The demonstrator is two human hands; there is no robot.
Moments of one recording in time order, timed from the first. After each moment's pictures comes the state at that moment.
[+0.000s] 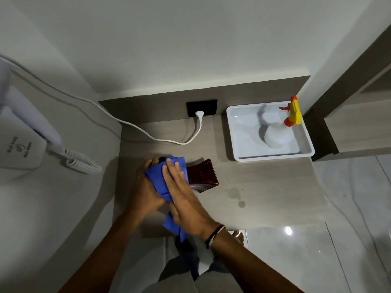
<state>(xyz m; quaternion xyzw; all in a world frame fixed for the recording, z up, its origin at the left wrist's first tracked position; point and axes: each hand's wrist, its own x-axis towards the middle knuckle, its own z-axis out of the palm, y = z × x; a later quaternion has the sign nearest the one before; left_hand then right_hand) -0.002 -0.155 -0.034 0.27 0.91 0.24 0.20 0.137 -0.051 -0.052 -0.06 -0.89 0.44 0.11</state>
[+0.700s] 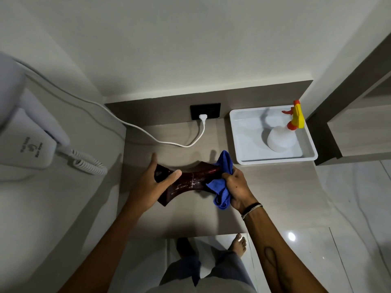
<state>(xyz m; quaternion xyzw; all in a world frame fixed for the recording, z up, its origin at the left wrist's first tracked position) -0.010 -0.143 0.003 0.19 0.86 0.35 0.33 0.155 0.059 -0.064 -0.46 -0.43 0.77 0.09</state>
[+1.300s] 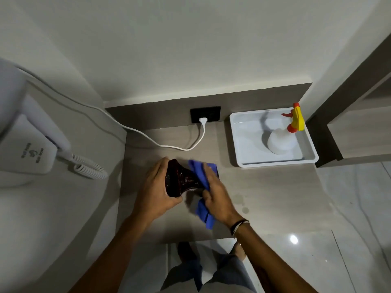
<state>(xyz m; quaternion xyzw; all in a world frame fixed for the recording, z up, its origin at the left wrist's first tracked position) 0.002 -0.137 -0.007 0.36 0.88 0.26 0.15 0.157 0.013 -0.047 -0.27 -0.78 0.56 0.06</state>
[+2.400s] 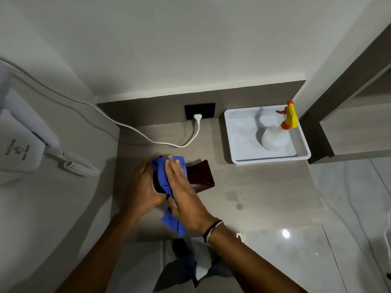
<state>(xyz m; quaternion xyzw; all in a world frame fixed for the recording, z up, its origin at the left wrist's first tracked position) -0.001 -0.140 0.001 0.35 0.87 0.31 0.17 0.125 -0.041 -0.046 -0.10 -0.87 0.48 0.08</state>
